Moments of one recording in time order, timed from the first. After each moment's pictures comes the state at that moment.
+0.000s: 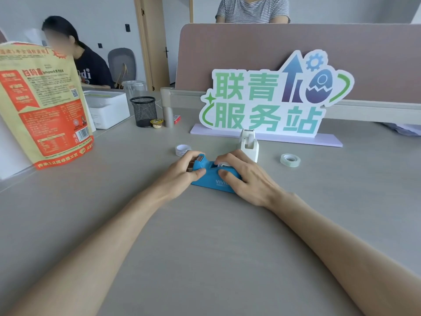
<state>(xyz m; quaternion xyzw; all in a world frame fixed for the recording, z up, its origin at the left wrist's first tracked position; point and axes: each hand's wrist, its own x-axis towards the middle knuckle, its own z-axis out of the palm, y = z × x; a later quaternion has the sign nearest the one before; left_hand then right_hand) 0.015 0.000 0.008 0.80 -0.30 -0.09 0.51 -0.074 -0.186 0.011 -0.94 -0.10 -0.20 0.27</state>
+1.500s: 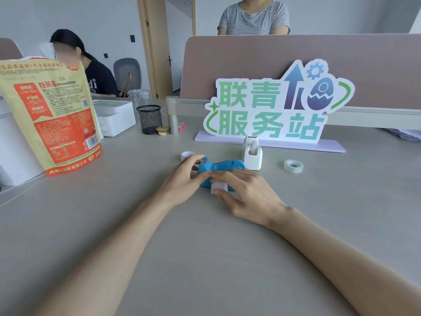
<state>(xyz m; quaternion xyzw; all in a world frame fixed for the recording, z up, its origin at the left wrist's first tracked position) 0.020 0.001 0.005 0.83 -0.32 0.02 0.45 -0.087 -0.163 0.007 -0.90 -0.22 -0.36 0.11</state>
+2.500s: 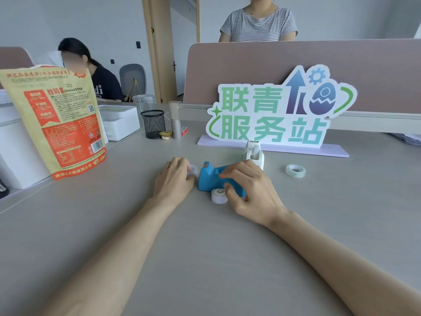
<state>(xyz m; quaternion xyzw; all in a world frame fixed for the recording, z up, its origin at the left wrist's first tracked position) 0.041 0.006 0.000 0.94 -0.22 0.17 0.21 -0.081 -0.169 0.006 -0.89 -0.15 -0.39 0.19</state>
